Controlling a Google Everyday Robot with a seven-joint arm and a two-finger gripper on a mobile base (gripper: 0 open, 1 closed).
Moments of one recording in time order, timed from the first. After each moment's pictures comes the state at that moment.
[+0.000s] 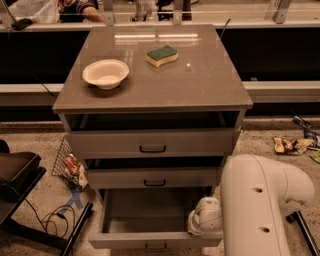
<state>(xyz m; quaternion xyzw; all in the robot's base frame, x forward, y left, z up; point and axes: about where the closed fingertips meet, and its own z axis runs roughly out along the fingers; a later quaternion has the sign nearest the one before) 0.513 -0.150 0.180 -0.66 0.74 0.00 0.14</state>
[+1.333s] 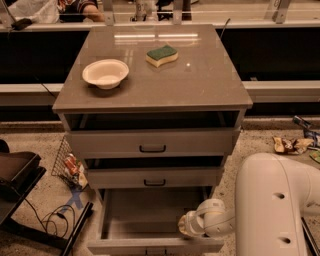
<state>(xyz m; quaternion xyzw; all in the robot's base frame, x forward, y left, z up) 0.486 -0.109 0.223 -0.70 0.68 0.06 0.21</state>
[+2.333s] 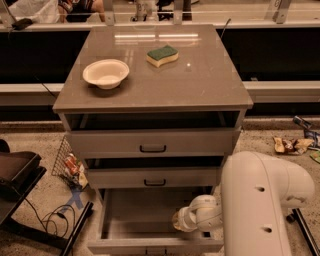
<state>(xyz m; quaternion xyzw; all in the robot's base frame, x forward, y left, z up) 0.512 -0.083 0.209 -0.71 0.66 0.05 0.22</state>
